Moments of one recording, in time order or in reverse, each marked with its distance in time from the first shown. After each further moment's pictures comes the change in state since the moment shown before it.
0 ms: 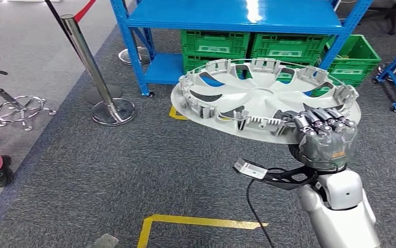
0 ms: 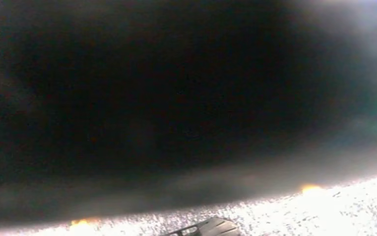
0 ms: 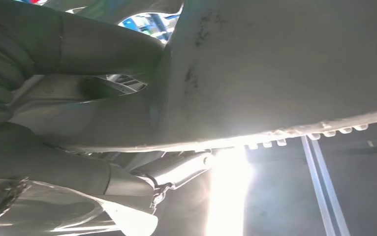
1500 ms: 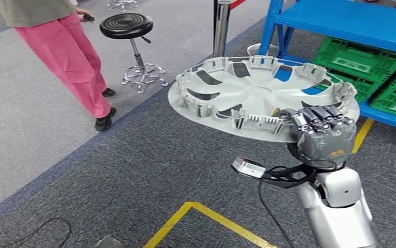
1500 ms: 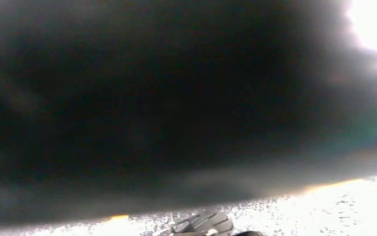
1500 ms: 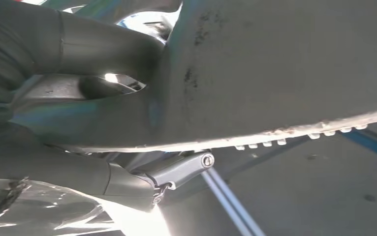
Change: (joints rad) left arm -0.003 0.011 -0.024 0.006 -0.006 -0.006 -0.003; right arm 0.004 0.037 -0.038 -0.016 0.000 0.000 -0.053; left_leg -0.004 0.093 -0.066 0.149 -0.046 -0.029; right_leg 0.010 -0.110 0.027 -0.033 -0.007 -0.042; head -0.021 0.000
